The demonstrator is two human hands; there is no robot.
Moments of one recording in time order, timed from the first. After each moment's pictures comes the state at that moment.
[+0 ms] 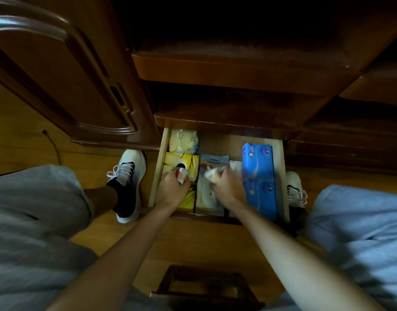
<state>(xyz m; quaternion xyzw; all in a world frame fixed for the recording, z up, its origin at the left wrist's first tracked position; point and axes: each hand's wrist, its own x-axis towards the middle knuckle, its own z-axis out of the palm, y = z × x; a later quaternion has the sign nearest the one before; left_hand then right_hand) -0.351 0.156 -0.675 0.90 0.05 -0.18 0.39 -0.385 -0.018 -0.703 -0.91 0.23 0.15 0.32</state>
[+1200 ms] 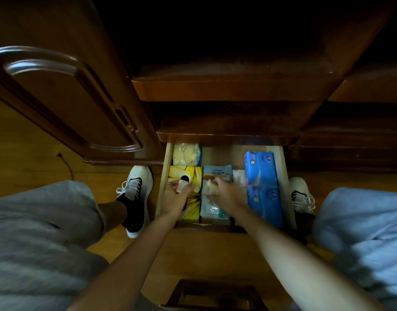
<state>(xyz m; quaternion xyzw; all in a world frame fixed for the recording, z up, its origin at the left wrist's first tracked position) -0.349 0.153 -0.678 0.81 0.21 -0.20 0.51 -0.381 -0.025 -0.717 -0.94 0.09 0.13 0.31</state>
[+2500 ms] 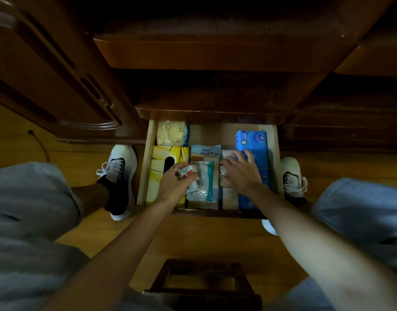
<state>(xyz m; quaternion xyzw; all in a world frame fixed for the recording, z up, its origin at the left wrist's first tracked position) -0.357 0.126 -0.697 0.76 0.11 -0.27 0.58 -0.382 -0.106 -0.742 -0.99 -0.05 0.12 -0.04</state>
